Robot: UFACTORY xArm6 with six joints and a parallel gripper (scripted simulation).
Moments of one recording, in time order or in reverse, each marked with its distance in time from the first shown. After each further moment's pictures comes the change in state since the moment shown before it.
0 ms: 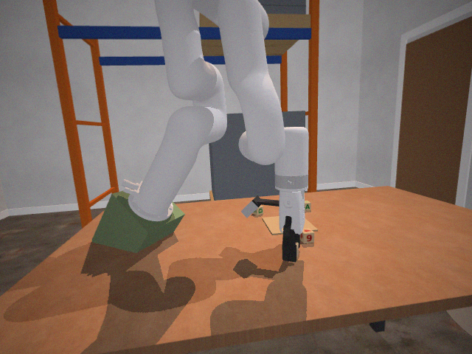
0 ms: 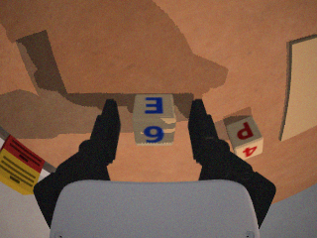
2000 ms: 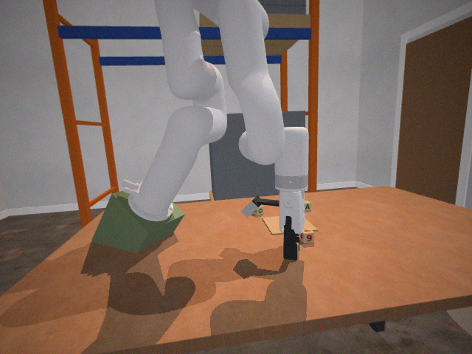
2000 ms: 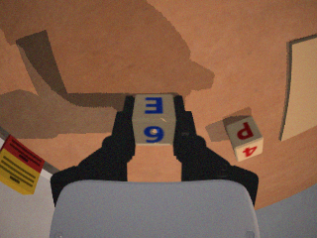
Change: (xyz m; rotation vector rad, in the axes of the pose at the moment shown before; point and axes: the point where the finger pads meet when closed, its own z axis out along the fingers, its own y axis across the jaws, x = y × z) arm 0.000 0.000 0.000 0.000 0.000 0.000
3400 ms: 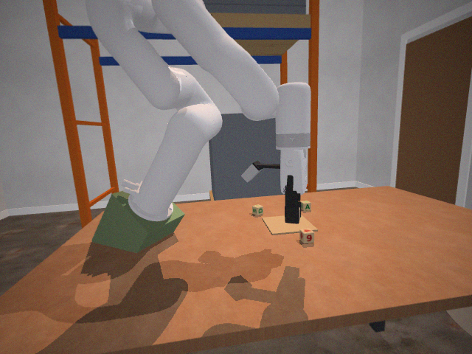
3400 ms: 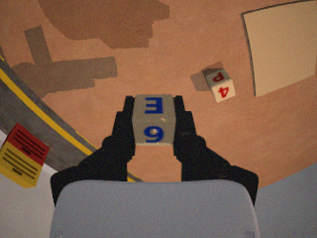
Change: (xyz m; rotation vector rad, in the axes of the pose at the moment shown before) arm -0.004 0.001 -0.090 -0.002 -0.002 0.000
